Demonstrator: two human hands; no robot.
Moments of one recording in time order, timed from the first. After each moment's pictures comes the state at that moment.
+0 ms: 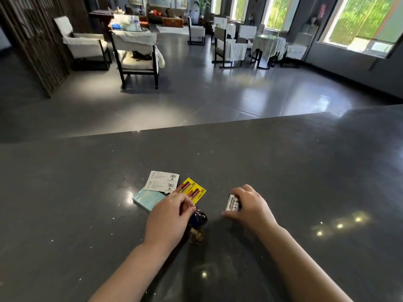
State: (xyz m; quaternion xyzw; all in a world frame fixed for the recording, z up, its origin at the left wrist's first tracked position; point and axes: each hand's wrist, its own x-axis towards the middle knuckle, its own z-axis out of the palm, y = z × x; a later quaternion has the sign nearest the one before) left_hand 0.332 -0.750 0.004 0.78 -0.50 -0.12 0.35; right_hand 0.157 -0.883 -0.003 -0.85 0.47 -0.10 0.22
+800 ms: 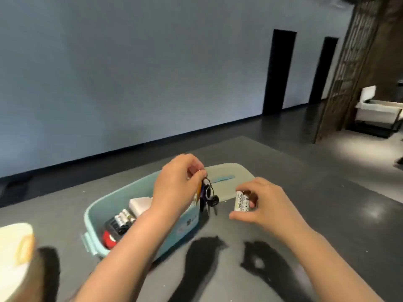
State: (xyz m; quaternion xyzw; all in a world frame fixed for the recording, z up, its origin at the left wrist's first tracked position) left_hand 0.421 -0.215 0.176 0.89 -0.03 0.30 0.35; right_hand 0.436 -0.425 0.151 -0.92 -0.24 -0.11 0.28
